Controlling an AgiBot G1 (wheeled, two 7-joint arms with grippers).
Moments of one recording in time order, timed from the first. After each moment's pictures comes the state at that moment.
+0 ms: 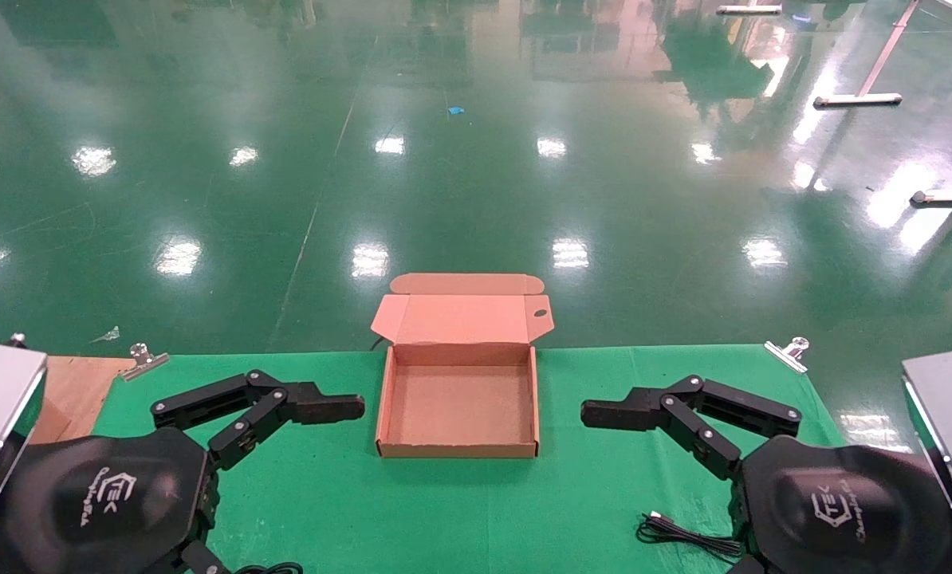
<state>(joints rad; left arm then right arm) -1.08 0.62 0.29 -1.28 0.74 1.49 -0.18 1.08 -0.60 -0.29 1.28 -0.77 -1.49 0.18</state>
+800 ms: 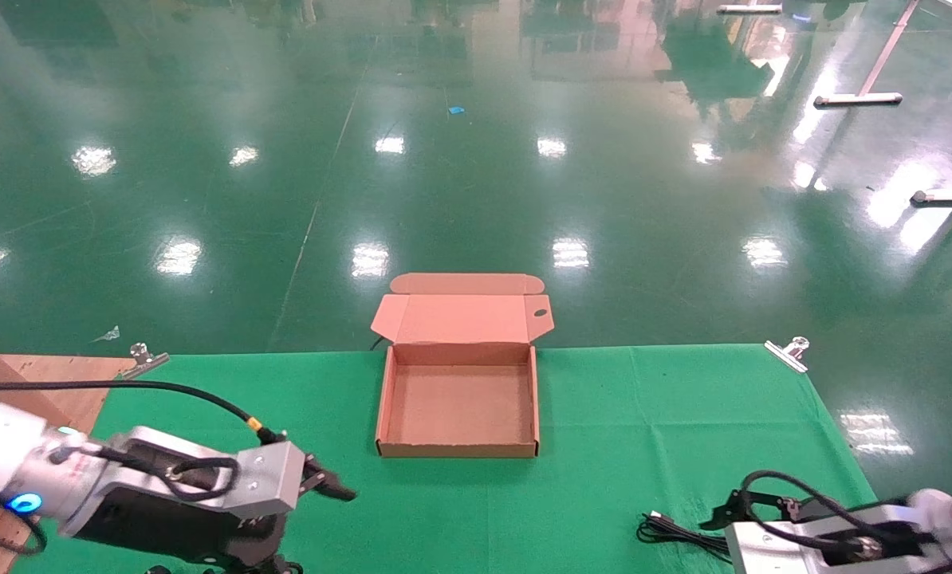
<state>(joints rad) -1.49 0.88 0.69 -0.81 1.49 1.55 -0.02 1.36 -0.75 -0.65 1.08 -1.75 -1.44 0.00</state>
